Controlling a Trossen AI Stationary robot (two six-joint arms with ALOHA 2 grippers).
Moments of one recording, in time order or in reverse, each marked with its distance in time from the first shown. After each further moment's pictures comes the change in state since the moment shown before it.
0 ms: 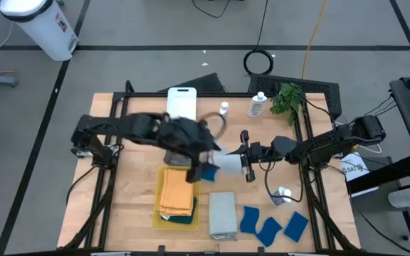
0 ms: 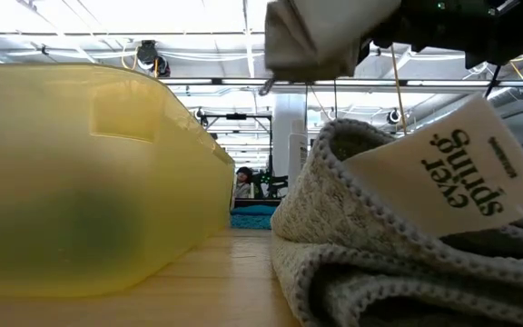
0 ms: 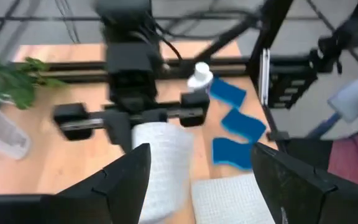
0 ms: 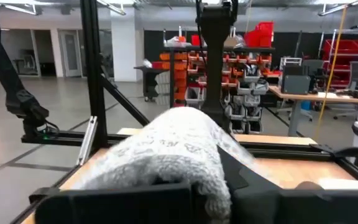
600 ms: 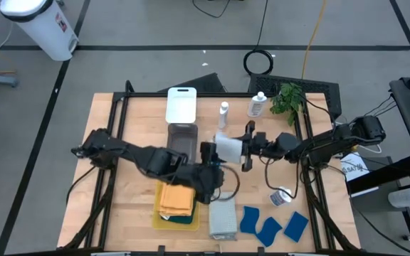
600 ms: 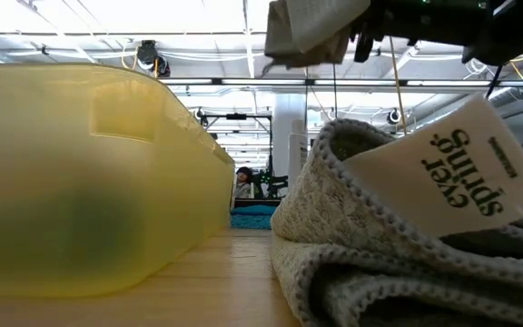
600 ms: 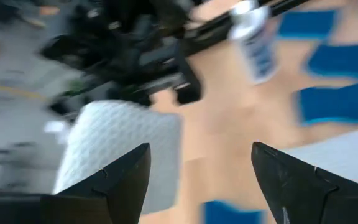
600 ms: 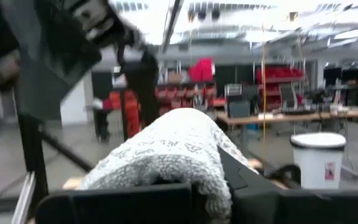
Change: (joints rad) left arm -0.197 0.139 -0.002 -0.005 -0.543 0.282; right arm -0.031 0.000 0.002 0.167 0.211 0.027
